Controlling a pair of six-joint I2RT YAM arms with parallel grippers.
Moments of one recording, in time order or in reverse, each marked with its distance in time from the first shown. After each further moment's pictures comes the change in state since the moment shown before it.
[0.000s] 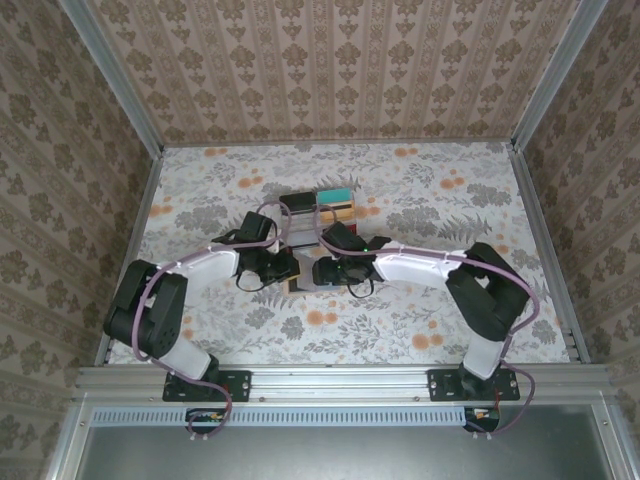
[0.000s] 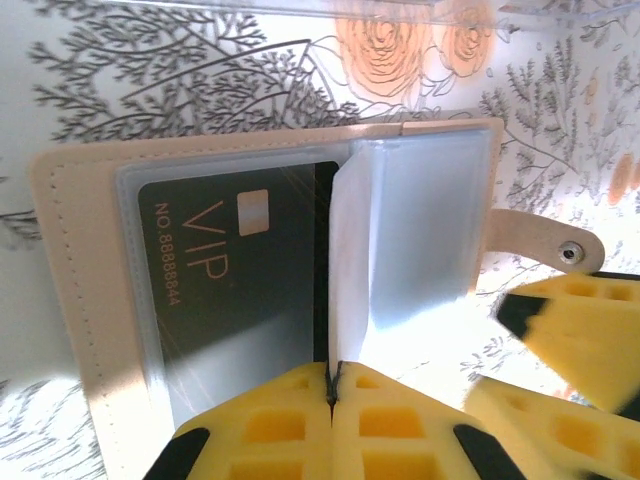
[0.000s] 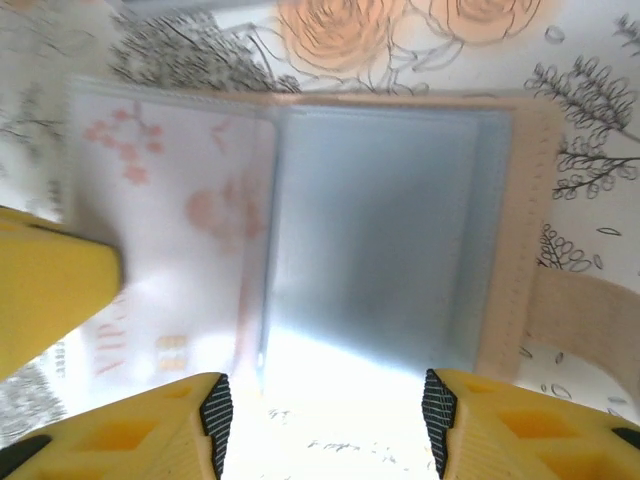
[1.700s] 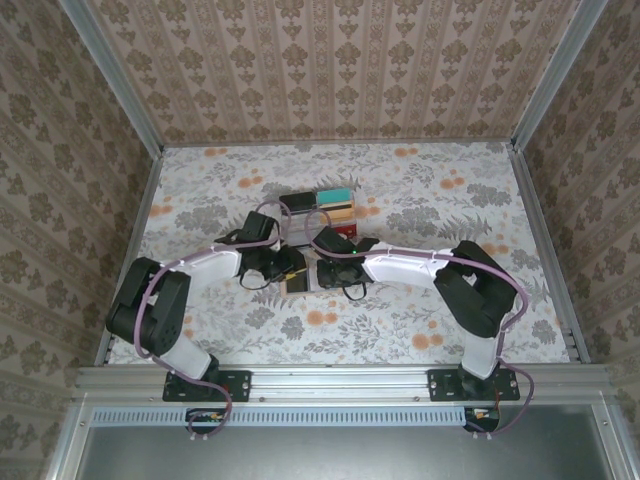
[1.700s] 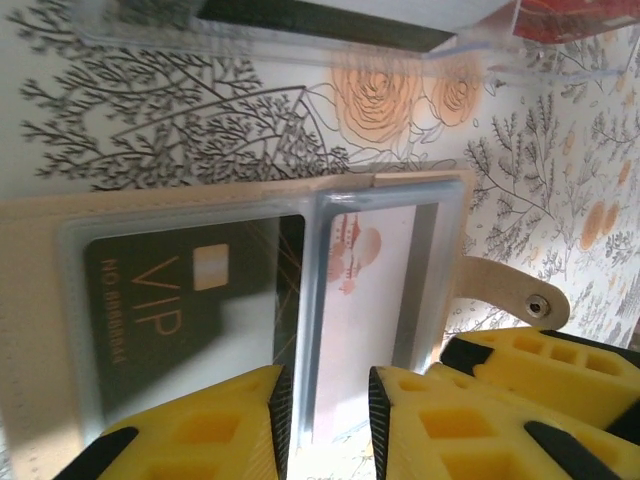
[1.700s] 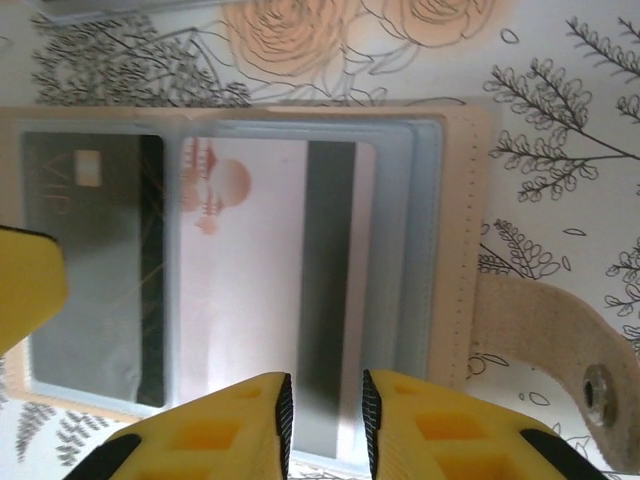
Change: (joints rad) left arm -0.019 0.027 -0.004 0.092 -0.010 -0.125; right arm 0.045 0.090 0.070 -0.083 0.136 0.034
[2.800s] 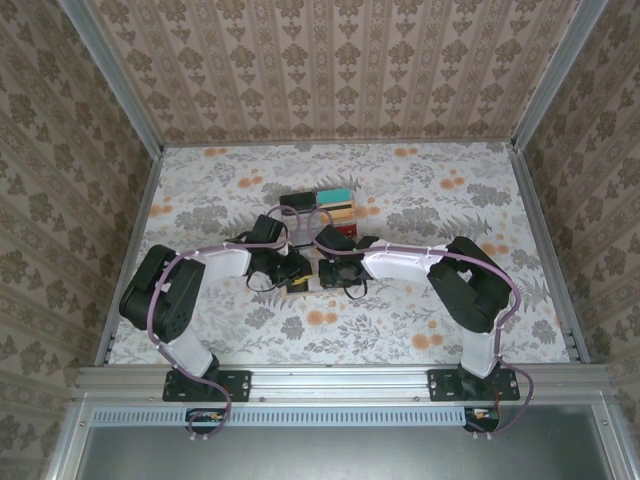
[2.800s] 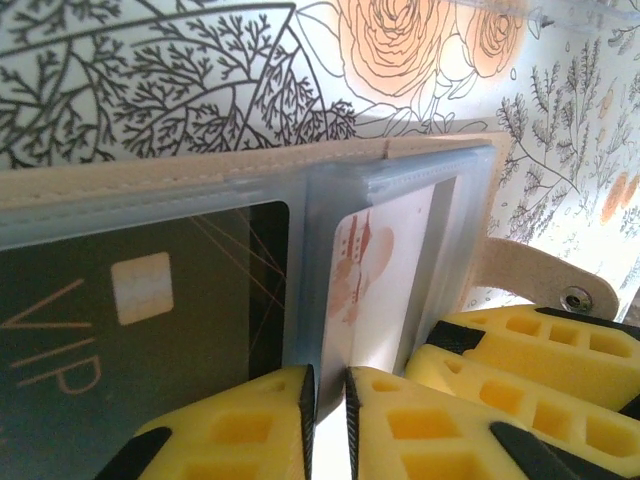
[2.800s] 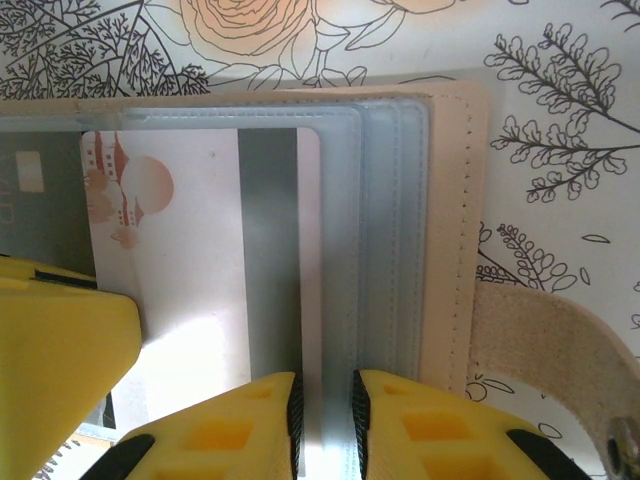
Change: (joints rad) left arm -0.029 0.098 0.008 0.053 0.061 -0.021; right arm -0.029 0.036 0.001 0.016 -0.068 0.003
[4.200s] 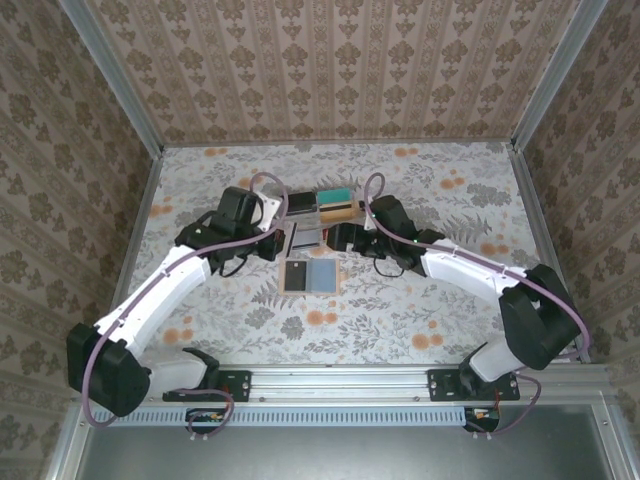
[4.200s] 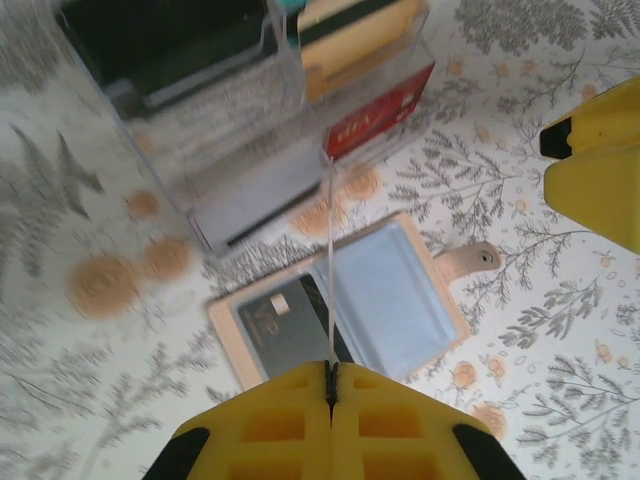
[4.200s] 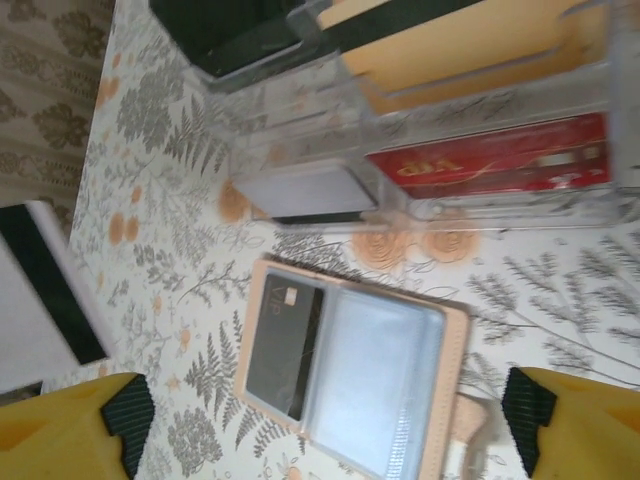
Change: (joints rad) left arm -0.011 -0.445 0.277 -0.495 -0.371 0.710; right arm -0.253 -0.396 -0.241 0.309 -0.235 -0.064
